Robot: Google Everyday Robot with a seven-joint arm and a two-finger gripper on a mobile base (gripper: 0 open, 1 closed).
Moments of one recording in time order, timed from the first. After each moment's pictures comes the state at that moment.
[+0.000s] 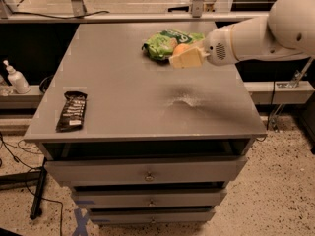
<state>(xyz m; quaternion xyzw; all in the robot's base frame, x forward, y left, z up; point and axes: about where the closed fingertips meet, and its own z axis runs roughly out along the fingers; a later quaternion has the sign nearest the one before) 0.627 -0.074 0.921 -0.38 0.78 0.26 0.43</state>
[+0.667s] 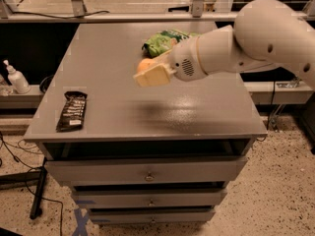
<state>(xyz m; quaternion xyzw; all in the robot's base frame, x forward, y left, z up) 0.560 0.019 0.920 -0.45 0.74 0.30 0.41</state>
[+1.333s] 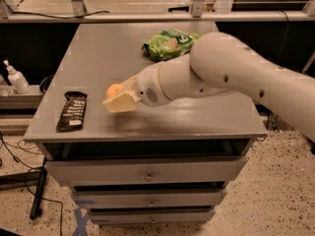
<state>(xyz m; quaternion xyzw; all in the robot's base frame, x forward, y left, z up) 0.522 0.096 0.876 -0.48 0.72 0.32 0.39</state>
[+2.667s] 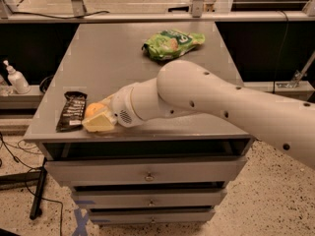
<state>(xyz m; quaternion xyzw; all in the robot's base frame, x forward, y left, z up) 0.498 0.153 0.831 -0.50 0.72 0.31 0.38</state>
